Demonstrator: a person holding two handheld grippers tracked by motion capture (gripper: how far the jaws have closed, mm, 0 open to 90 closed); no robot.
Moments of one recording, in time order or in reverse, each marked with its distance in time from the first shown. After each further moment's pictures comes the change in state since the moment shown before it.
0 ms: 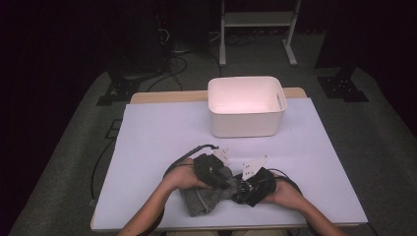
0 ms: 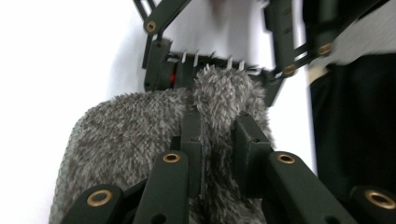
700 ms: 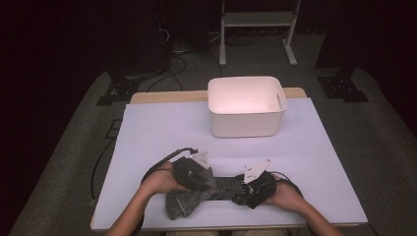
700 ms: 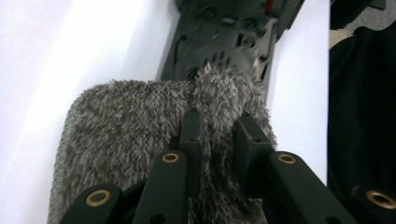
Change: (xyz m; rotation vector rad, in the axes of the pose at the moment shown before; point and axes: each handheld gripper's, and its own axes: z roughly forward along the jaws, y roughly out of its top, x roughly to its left) left arm -0.009 -0.040 -0.028 0.036 0.066 -0.046; right arm 0.005 -0.006 0.001 -0.034 -0.030 -0.020
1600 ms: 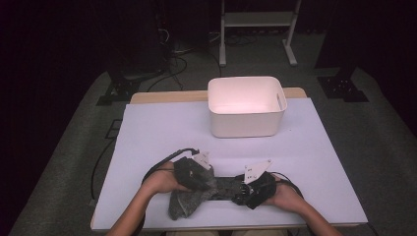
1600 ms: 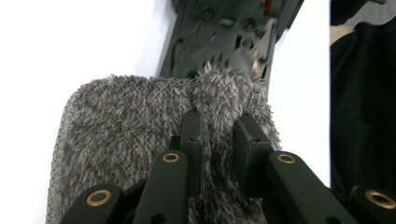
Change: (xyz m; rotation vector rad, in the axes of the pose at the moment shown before) left arm 0.004 -0.009 -0.004 0.004 0.022 -0.002; right arm 0.001 -0.001 0.000 -0.007 -0.008 -0.004
